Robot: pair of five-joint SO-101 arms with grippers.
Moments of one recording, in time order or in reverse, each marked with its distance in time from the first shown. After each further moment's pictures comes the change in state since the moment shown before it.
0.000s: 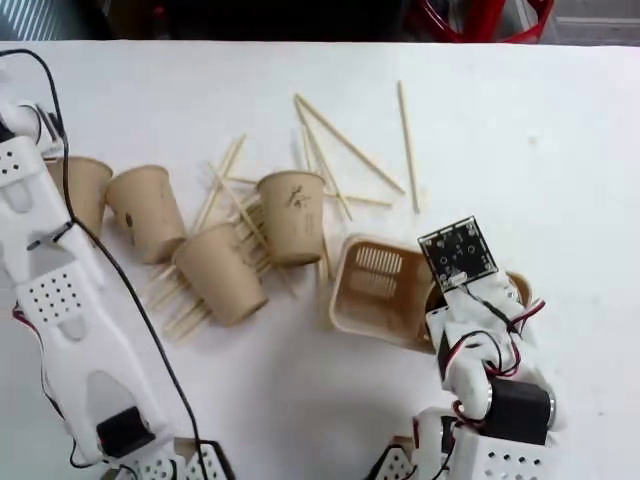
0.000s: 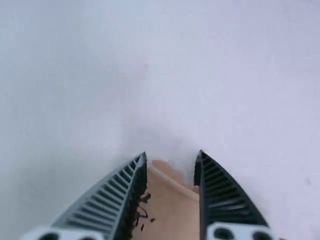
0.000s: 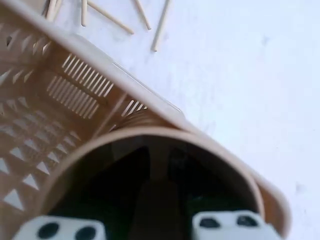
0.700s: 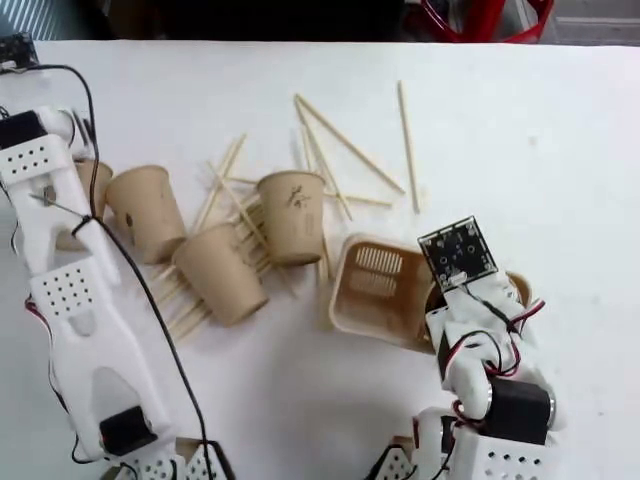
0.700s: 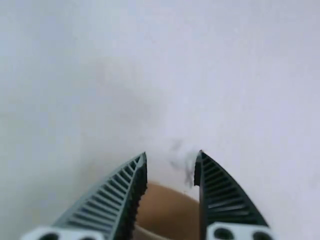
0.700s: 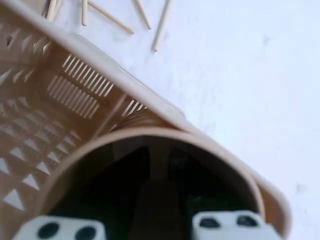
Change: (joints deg) left arm 3.8 1.4 13.1 -12.4 -3.4; right arm 0.0 0.0 0.0 0.0 0.0
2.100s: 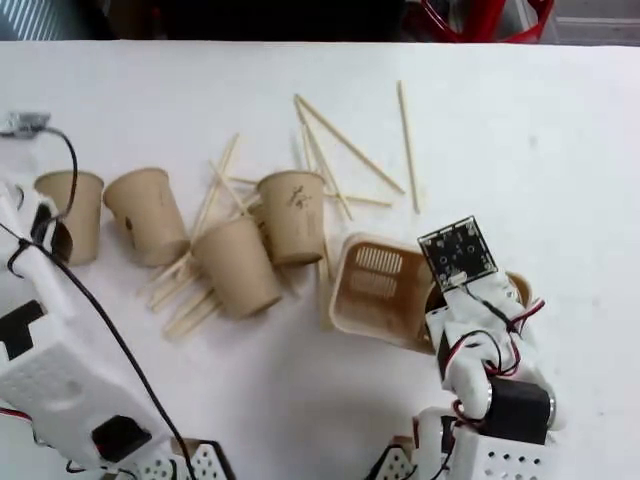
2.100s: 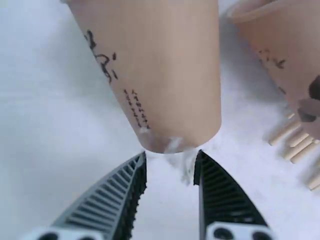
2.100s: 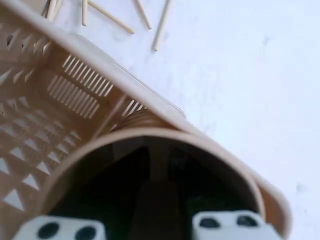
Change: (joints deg) left arm -11.0 -43.9 65.6 9.5 -38.4; right arm 0.0 0.0 0.0 0.0 0.0
